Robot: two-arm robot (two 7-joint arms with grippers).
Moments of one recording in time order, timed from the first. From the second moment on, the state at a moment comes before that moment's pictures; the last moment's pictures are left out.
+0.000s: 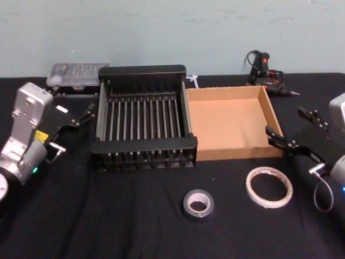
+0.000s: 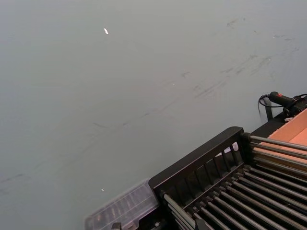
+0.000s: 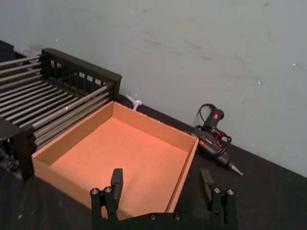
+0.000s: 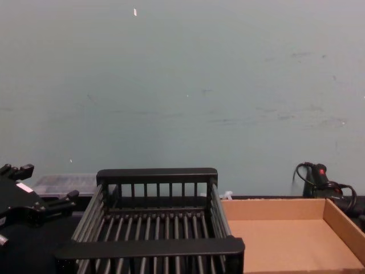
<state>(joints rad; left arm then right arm) -0.20 0.60 0.45 -1.41 -0.25 -0.12 0.03 -0.01 0.67 -0.32 -1.69 0.36 0.05 0.09</state>
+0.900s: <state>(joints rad) -0.20 0.60 0.45 -1.41 -0.25 -0.12 0.03 -0.22 0.73 -0.20 -1.84 0.43 0.21 0.17</state>
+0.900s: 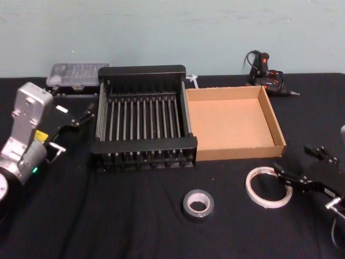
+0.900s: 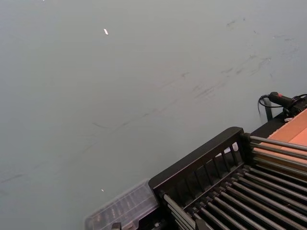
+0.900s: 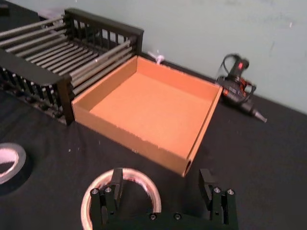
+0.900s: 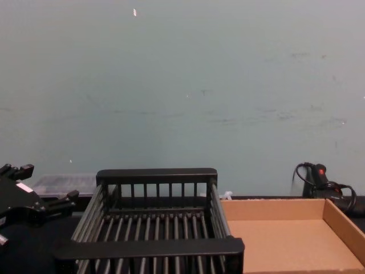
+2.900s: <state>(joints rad) -0.20 0.60 0.45 -1.41 -0.25 -0.12 0.03 -0.16 0.63 -0.21 -1.68 0.37 0.28 0.22</state>
